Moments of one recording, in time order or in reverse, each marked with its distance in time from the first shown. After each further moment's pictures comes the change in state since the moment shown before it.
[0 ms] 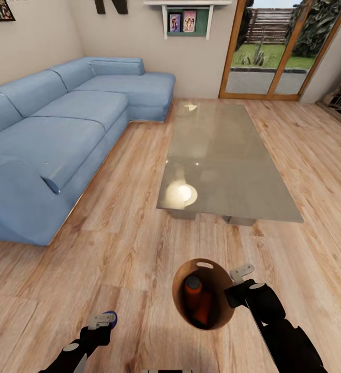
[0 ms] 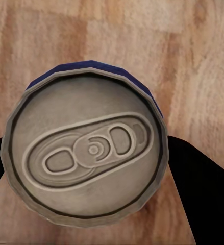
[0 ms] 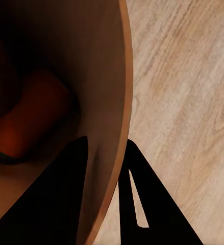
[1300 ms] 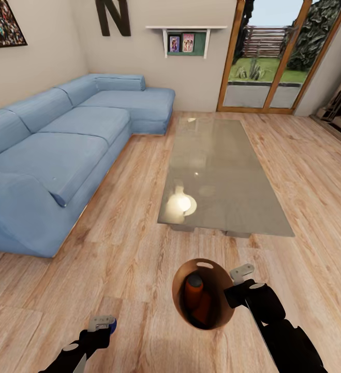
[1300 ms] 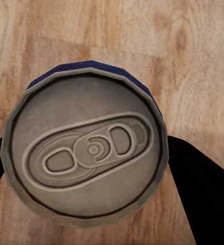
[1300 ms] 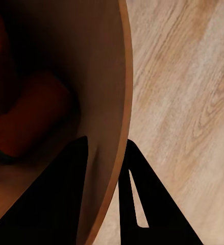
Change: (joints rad) left arm 0.000 0.001 0.004 0.003 0.002 0.045 0.000; right arm 0.000 0.000 0.000 -0.001 -0.003 0.000 0.000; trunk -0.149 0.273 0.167
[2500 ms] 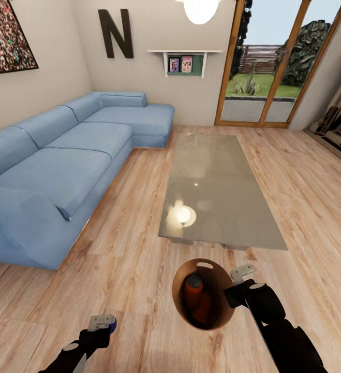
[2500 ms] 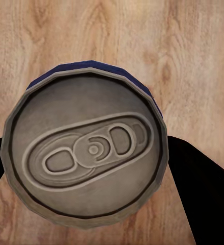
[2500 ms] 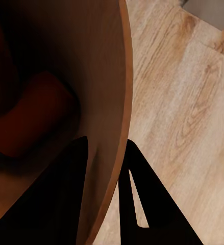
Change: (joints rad) left arm 0.000 0.000 0.000 -0.002 0.000 0.000 0.000; right arm 0.000 0.000 0.000 0.001 0.000 0.000 0.000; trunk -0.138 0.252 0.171
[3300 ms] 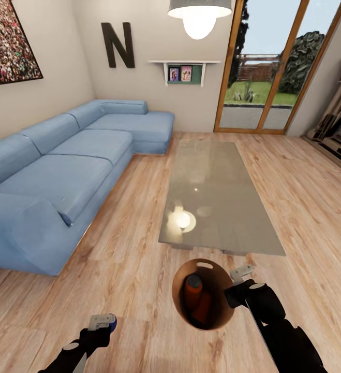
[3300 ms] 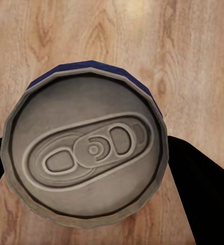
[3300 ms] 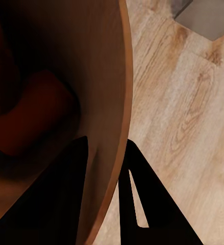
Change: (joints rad) left arm 0.000 -0.001 -0.003 -0.006 -0.002 -0.002 0.000; right arm 0.000 0.000 0.000 0.001 -0.002 0.000 0.000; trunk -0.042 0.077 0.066
